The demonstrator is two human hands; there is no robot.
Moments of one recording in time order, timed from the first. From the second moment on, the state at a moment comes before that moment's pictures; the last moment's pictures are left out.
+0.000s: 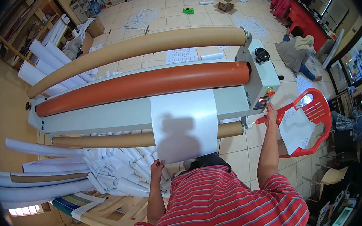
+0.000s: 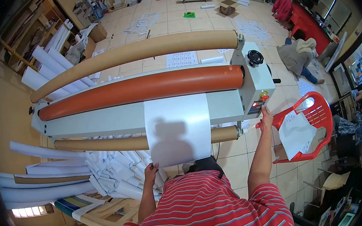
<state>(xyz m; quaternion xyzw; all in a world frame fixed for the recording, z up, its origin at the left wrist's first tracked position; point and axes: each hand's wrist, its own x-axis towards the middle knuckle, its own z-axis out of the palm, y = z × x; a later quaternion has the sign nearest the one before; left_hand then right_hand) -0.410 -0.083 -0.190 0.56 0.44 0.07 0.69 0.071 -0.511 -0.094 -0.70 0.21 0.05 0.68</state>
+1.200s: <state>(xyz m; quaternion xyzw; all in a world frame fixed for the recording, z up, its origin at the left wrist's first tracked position) -0.400 -0.107 -0.026 0.87 0.38 0.20 0.25 -0.180 -0.409 -0.100 -0.85 -0.30 0.03 0.43</state>
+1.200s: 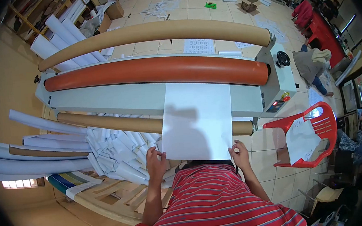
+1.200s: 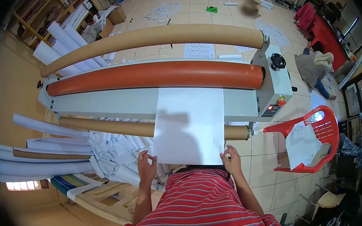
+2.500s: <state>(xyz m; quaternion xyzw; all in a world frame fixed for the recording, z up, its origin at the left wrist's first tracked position) 0.025 0.083 0.134 0.97 0.07 0.22 0.03 0.239 -0.154 0.155 -0.78 -0.15 0.22 0.56</state>
